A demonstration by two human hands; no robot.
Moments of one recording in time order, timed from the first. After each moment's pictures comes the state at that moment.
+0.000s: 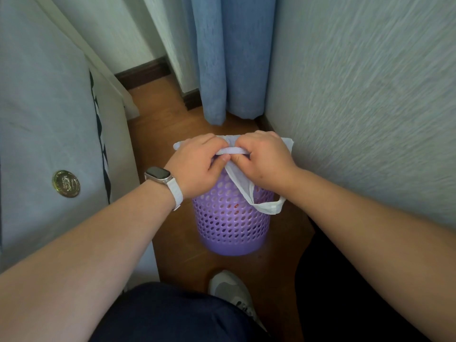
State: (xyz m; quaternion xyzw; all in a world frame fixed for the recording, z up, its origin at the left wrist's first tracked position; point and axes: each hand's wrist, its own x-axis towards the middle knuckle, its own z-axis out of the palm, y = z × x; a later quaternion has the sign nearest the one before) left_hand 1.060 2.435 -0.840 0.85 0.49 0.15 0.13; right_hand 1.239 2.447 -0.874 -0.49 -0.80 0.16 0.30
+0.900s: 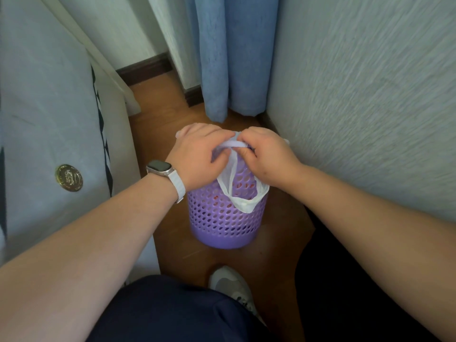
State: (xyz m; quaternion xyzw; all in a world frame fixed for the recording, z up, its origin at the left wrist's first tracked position) left_hand 1.061 2.437 -0.836 0.84 0.52 0.15 0.11; right_hand 1.245 2.448 -0.877 -0.47 -0.80 0.22 0.29
